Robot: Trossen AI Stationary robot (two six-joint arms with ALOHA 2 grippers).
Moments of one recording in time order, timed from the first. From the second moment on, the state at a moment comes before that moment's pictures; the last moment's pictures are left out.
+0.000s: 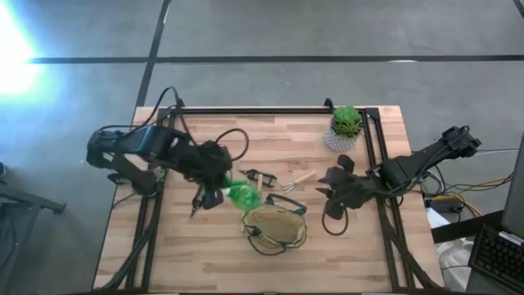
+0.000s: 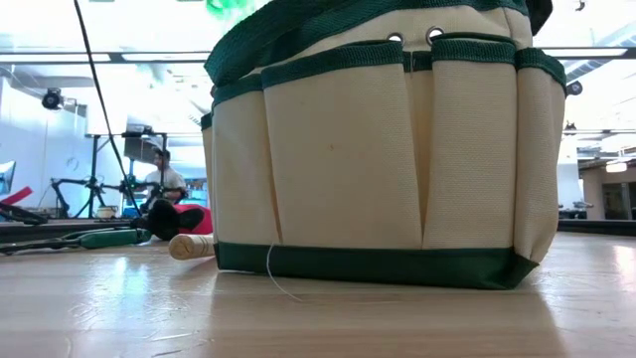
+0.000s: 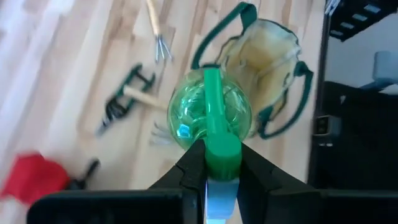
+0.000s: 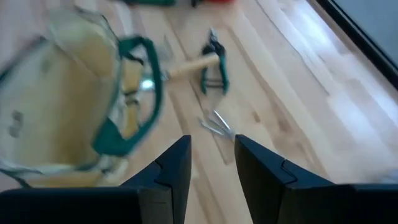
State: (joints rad) left arm -0.22 1.50 1.91 -1.36 -0.07 -0.46; right arm 0.45 1.17 1.08 -0.84 0.52 0.66
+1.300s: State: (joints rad) left arm -0.18 1.89 2.34 -1.50 -0.02 -0.02; right arm 0.28 1.47 1.41 -0.52 0.31 0.19
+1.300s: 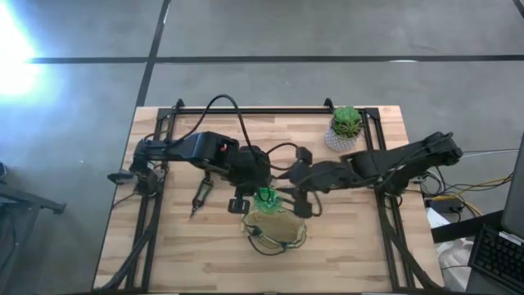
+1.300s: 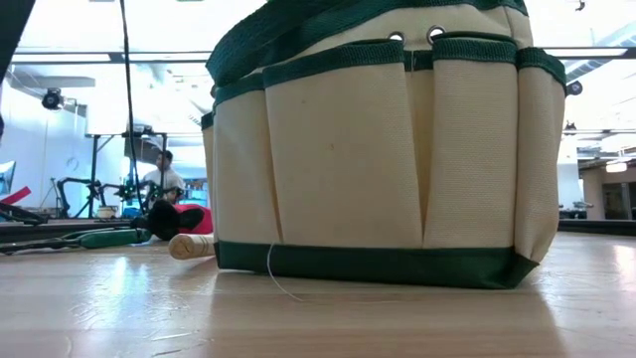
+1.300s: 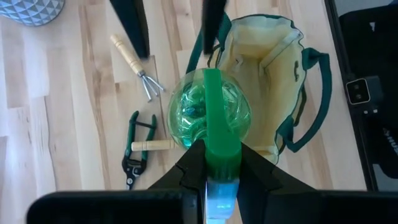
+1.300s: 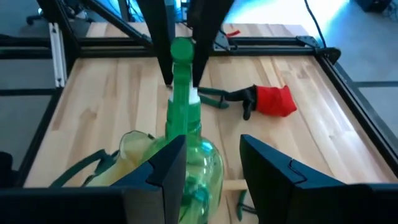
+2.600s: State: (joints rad) left arm -0.19 1.83 2.19 -1.33 0.11 0.00; right arm 0.32 1.55 1.57 -0.82 0.27 0.34
